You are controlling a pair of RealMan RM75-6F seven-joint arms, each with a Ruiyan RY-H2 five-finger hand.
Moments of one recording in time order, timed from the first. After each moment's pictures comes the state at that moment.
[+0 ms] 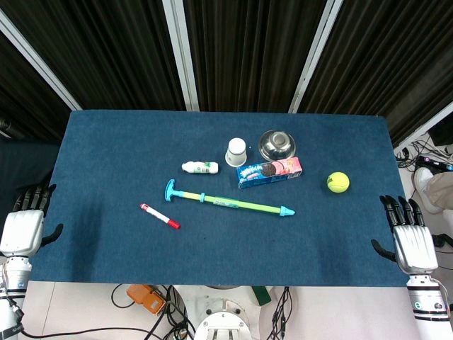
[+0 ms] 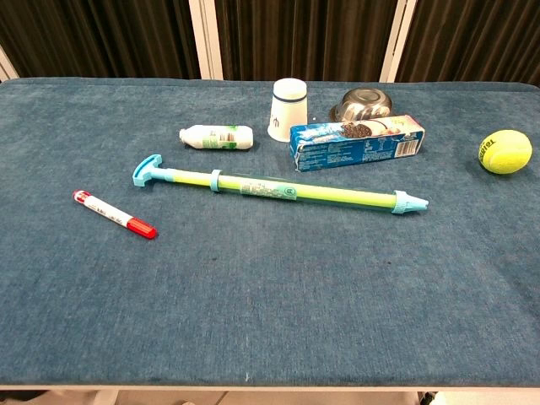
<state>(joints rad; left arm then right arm) -0.14 -1.23 -0.08 -1.47 1.38 1.41 0.12 0.08 -1.19 0.06 -1.63 -1.50 1.48 -0.19</state>
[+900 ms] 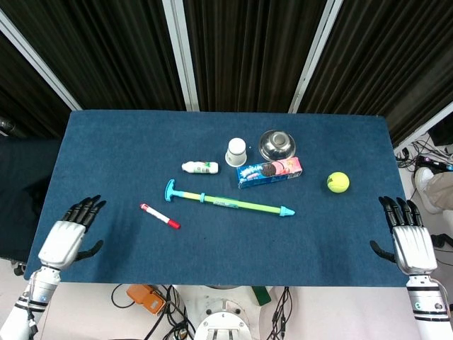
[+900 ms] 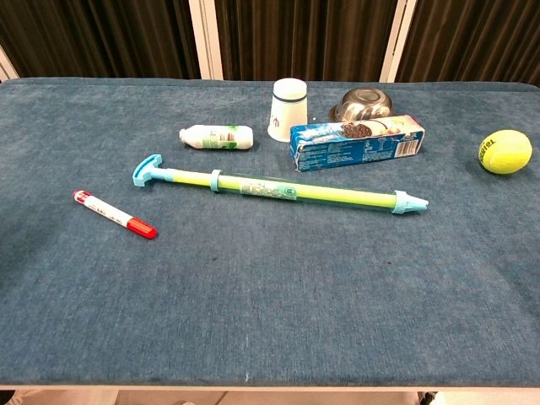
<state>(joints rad) -0.18 -1.23 0.04 -1.58 1.66 1.39 0.01 0.08 -1.18 0.05 -1.64 -1.50 1.47 -0.16</state>
